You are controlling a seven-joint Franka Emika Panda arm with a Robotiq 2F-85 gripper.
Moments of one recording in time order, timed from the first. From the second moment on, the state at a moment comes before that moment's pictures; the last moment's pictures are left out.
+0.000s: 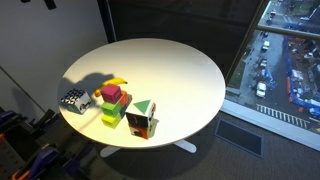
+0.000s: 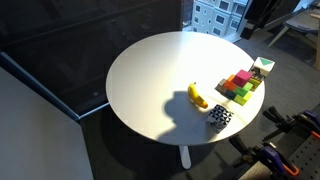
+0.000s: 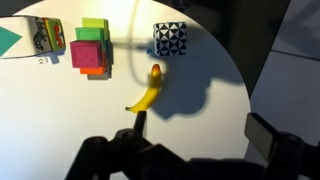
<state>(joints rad) 0.10 -0.36 -0.01 -2.43 0.11 2.08 -0.16</state>
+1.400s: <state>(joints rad) -0.04 -0.17 -0.09 -2.34 -0.03 2.17 -0.19</state>
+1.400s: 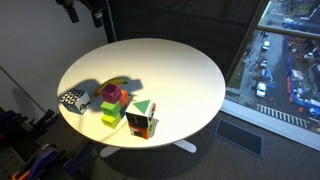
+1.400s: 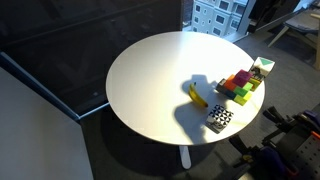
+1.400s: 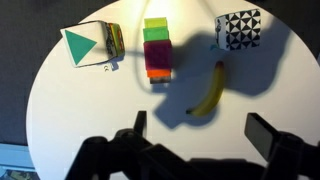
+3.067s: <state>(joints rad) -0.06 -0.01 -0.11 -2.36 0.02 2.30 -0.40</state>
